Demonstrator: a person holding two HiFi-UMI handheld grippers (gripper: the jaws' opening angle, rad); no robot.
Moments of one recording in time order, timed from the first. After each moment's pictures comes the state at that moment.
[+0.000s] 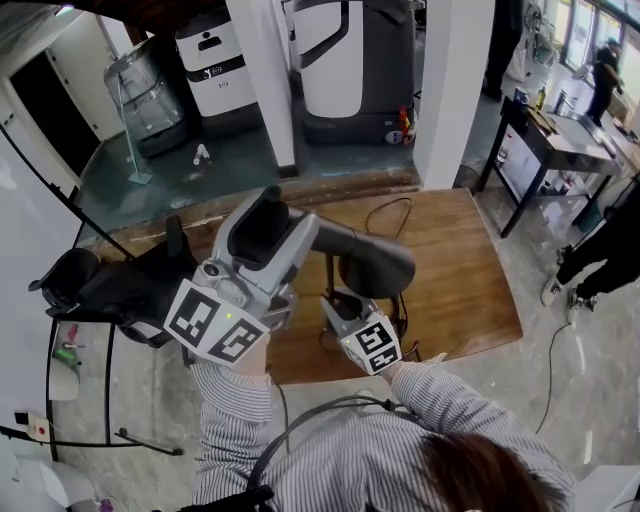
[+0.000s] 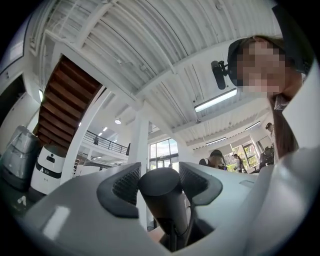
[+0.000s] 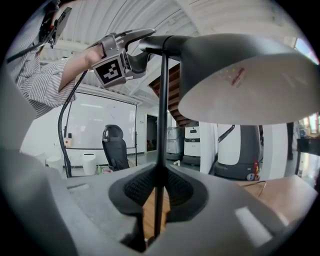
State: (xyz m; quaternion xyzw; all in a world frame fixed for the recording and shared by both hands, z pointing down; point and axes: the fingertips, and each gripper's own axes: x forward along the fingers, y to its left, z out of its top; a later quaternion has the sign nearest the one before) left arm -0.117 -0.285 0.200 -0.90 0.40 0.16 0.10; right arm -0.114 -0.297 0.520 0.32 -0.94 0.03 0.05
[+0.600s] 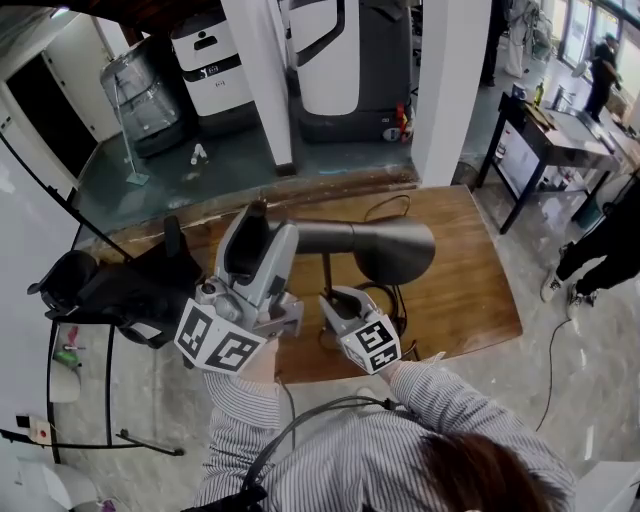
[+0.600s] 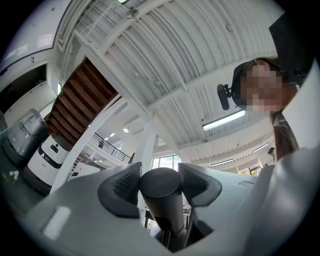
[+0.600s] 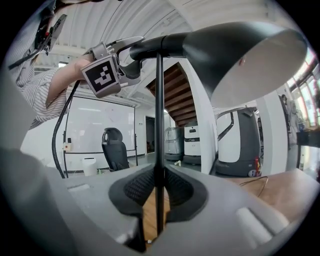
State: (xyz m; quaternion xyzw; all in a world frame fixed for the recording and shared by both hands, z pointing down) left arm -0.139 -0.277 0.215 -0.87 0.40 0.27 0.06; right arm -0.111 -0.297 0.521 0.32 -0.94 0.05 0.03
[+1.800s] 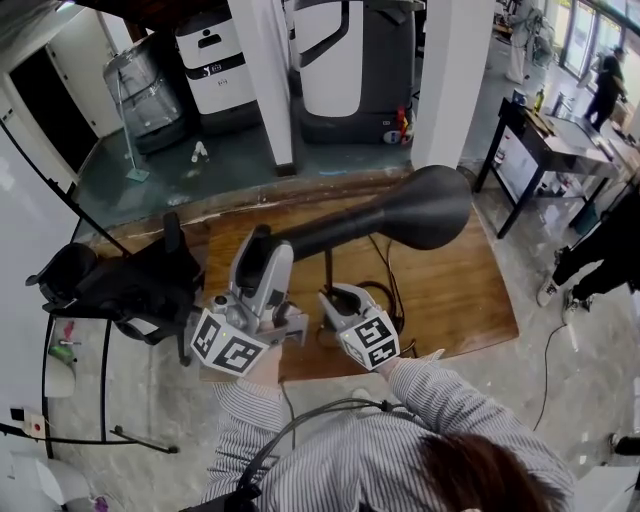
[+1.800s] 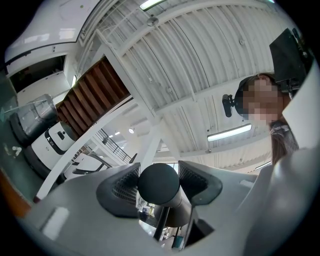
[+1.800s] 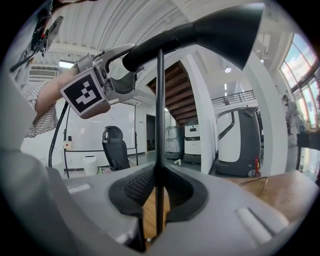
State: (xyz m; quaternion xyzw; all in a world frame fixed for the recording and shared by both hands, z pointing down) left arm -0.160 -0.269 0.266 -0.86 0.39 0.33 0.00; right arm -0.114 -0.297 0.524 0.32 -0.94 0.04 0.05
